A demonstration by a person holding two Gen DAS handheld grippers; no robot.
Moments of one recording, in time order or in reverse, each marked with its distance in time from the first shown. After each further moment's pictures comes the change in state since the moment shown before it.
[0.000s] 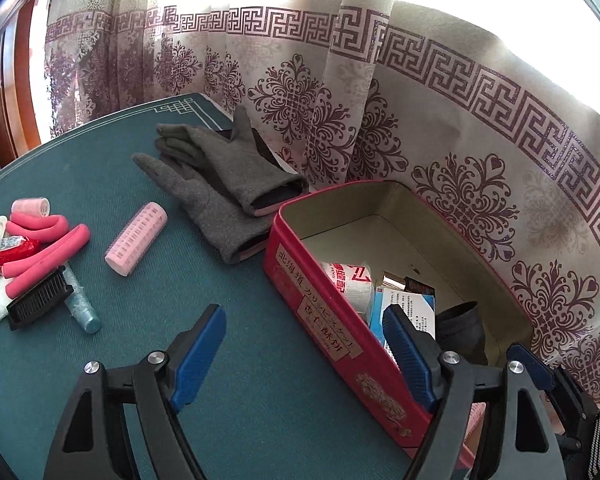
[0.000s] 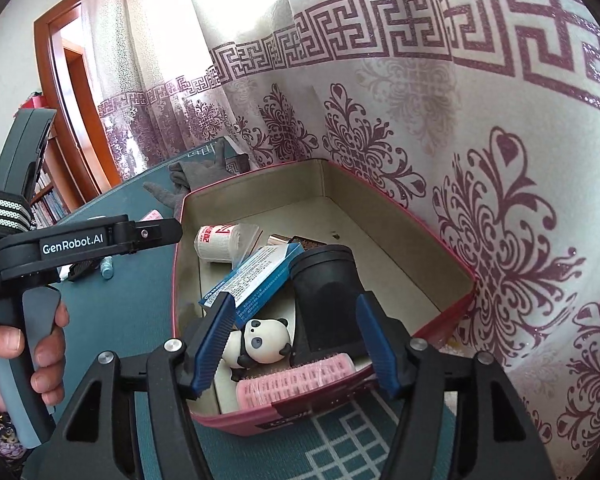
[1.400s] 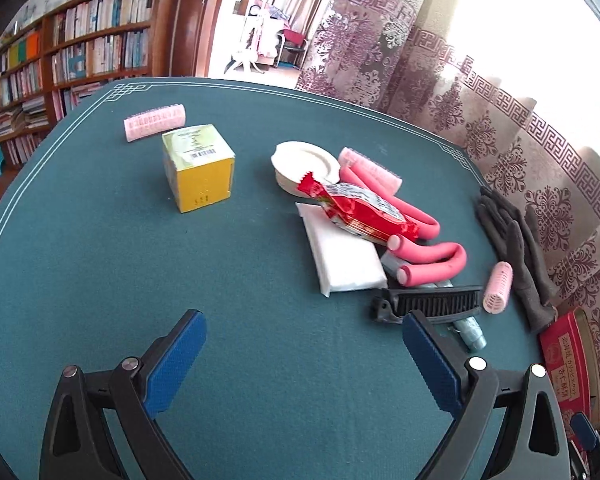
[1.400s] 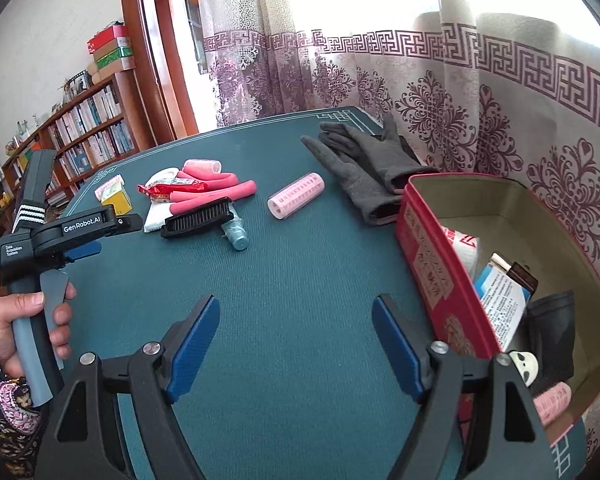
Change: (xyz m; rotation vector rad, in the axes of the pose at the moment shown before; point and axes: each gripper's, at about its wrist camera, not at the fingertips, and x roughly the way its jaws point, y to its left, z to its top) left arm -0.086 0.291 -0.061 -0.506 -0.116 0.360; right arm 0.041 0.174 -0.005 -0.245 0.111 0.204
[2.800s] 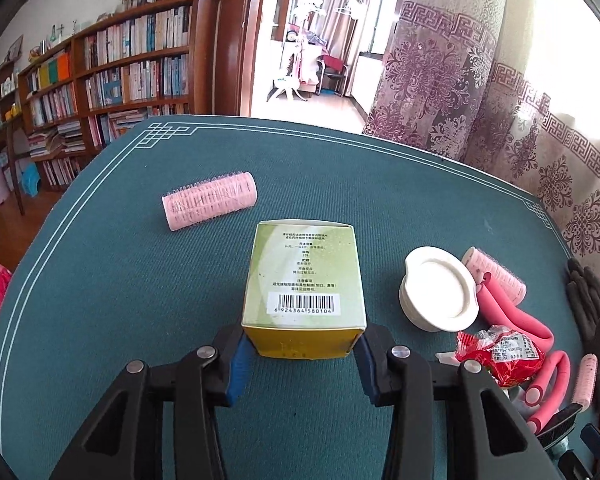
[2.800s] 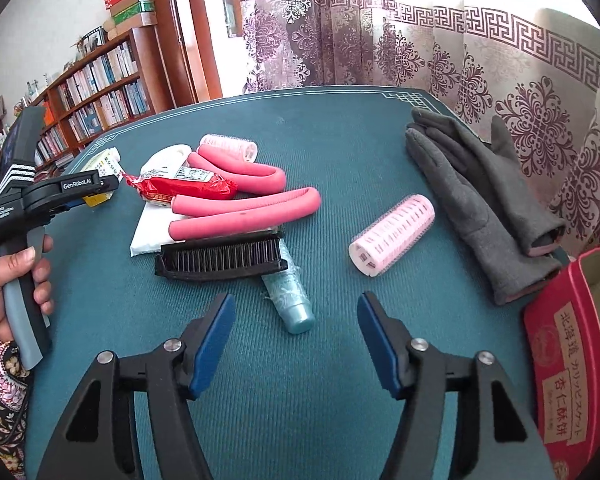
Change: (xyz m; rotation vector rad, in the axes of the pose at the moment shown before) left arm 0.059 0.062 0.083 -0.003 -0.110 0.156; right arm 0.127 0.056 0.058 -0.117 0.112 0.036
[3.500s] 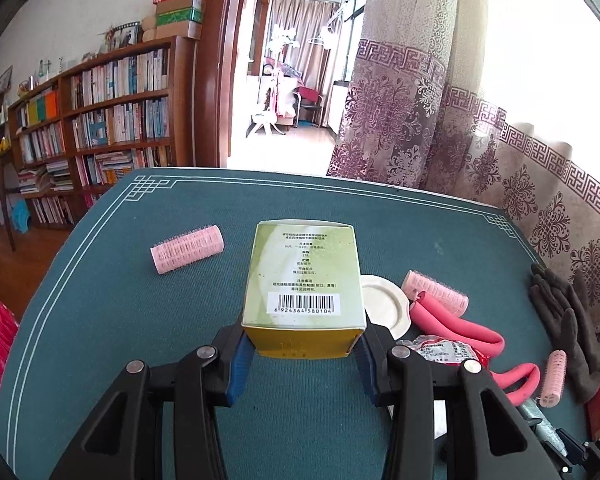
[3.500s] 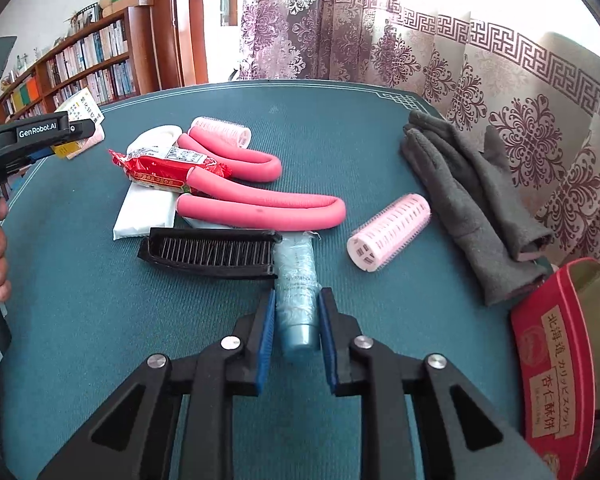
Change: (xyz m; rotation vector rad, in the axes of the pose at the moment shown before) left arm -0.051 -0.029 0.000 0.081 -0.127 -0.057; right arm -0.005 0.014 -0.009 -0.041 0.012 -0.105
